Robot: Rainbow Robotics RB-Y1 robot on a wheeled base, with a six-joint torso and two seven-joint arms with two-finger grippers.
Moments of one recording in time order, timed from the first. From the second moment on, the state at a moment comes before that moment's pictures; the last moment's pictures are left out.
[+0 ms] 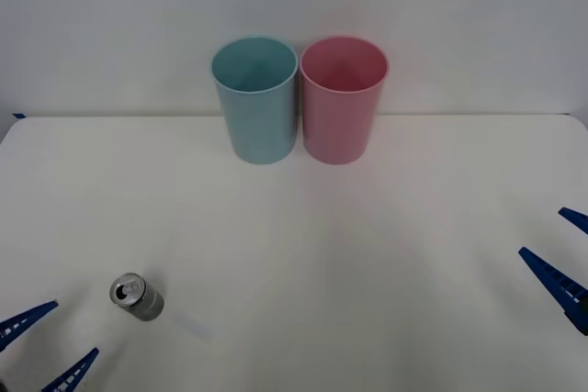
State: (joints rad) right arm 0.35 -0.40 -0.52 -1.66 0.96 -1.22 0.00; left arm 0.42 0.47 0.37 -1.24 -0.86 -1.31 -0.51
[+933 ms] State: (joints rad) right arm 0.35 -0.40 -0.52 -1.66 0.96 -1.22 0.00; left arm 0.26 0.41 0.28 -1.08 -0.88 -1.27 -0.60
